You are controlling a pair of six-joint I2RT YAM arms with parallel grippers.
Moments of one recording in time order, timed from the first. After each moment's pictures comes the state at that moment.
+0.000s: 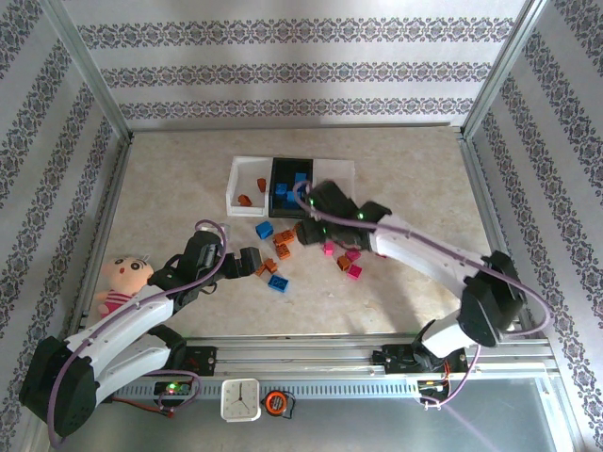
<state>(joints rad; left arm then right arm) -0.48 0.93 0.44 -0.23 0.08 -0.64 0.74 1.55 1.24 -0.62 0.06 0.39</state>
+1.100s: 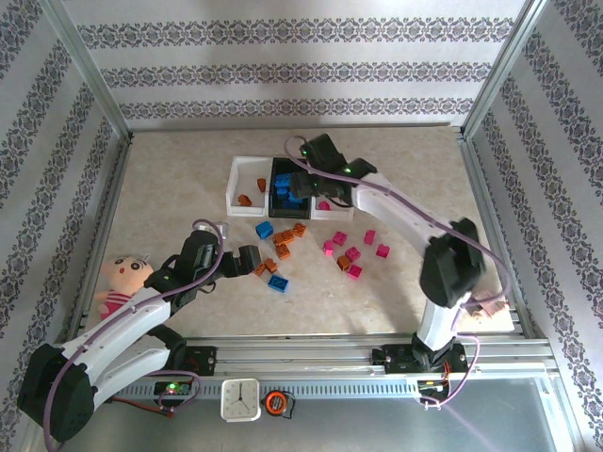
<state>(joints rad) -0.48 0.89 0.45 -0.24 0.08 -0.64 0.62 1.74 1.52 -0.65 0.13 0.31</state>
